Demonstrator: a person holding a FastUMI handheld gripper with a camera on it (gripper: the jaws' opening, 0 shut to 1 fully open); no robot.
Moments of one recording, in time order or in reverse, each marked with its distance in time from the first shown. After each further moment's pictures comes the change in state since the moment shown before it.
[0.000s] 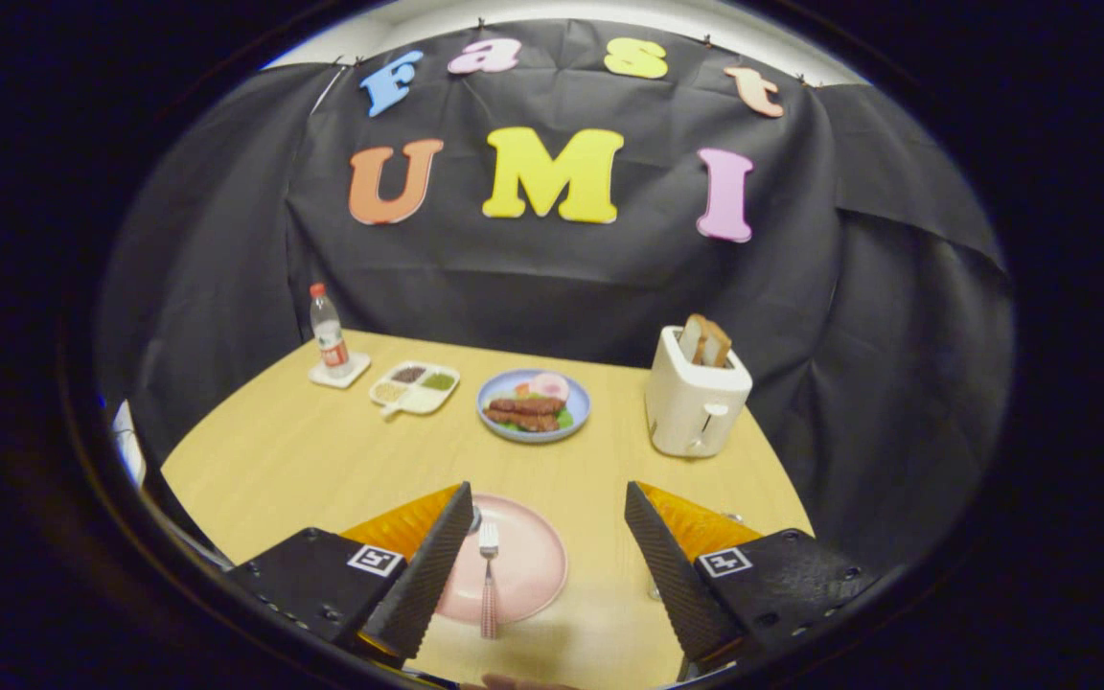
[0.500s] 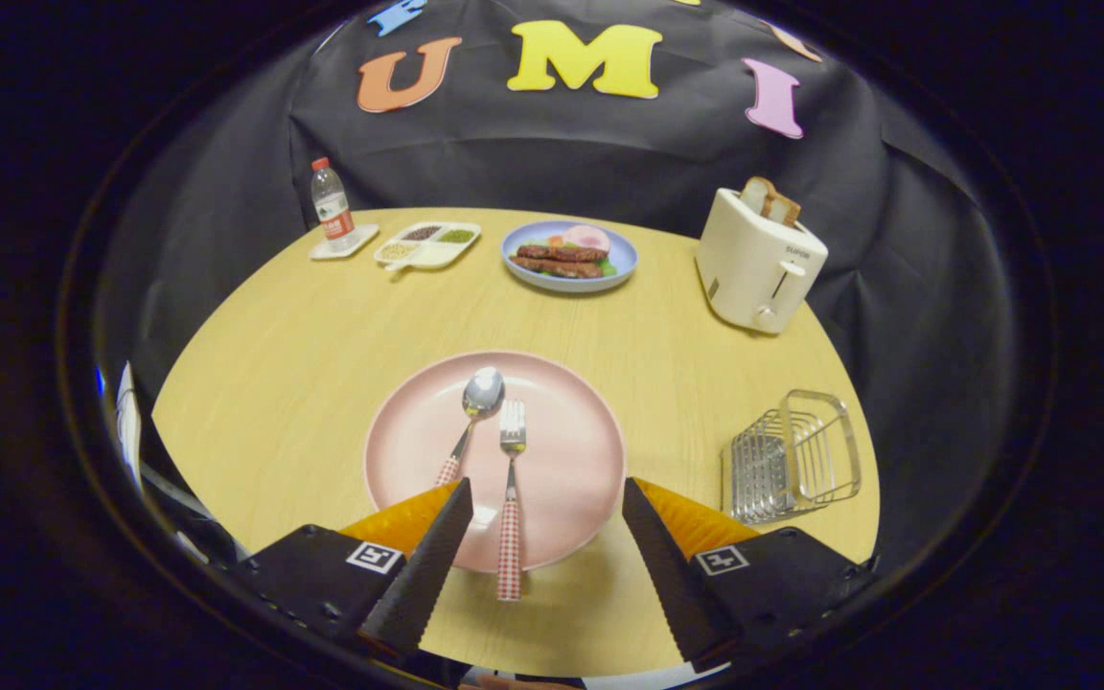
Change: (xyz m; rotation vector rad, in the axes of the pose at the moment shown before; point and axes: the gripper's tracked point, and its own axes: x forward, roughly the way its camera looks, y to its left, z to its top) arm 0.050 0.028 -0.108 -0.035 0.338 0.048
